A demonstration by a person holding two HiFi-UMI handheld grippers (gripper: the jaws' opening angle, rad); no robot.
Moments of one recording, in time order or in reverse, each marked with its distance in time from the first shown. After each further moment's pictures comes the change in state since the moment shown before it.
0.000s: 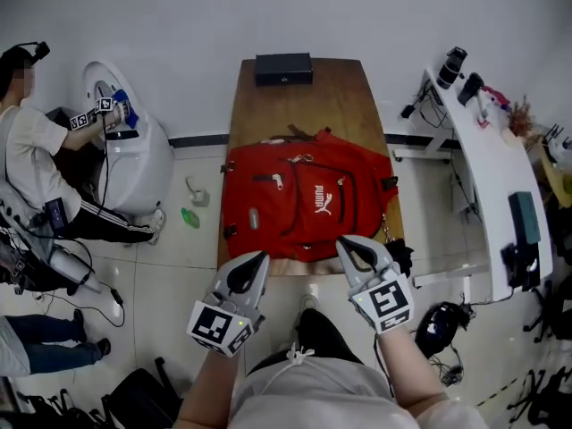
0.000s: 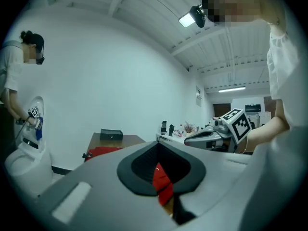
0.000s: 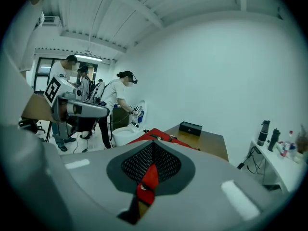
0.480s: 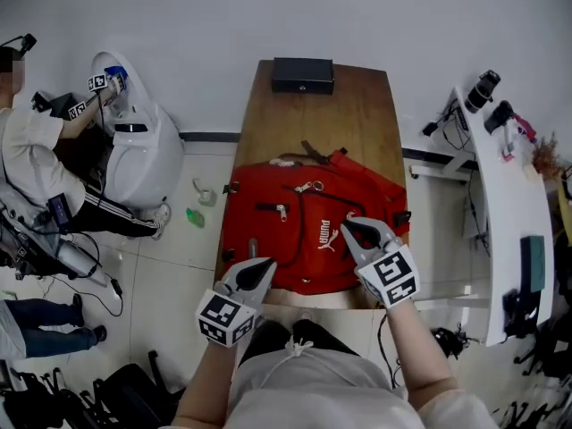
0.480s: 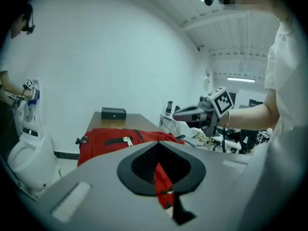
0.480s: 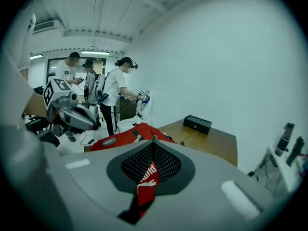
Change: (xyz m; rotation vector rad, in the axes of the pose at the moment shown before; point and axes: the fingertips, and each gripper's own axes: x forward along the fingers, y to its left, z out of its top) left arm 0.079 0.057 -0.056 -0.070 0.257 0.022; right arm 0.112 -0.092 -0.005 -0.027 0.120 0.171
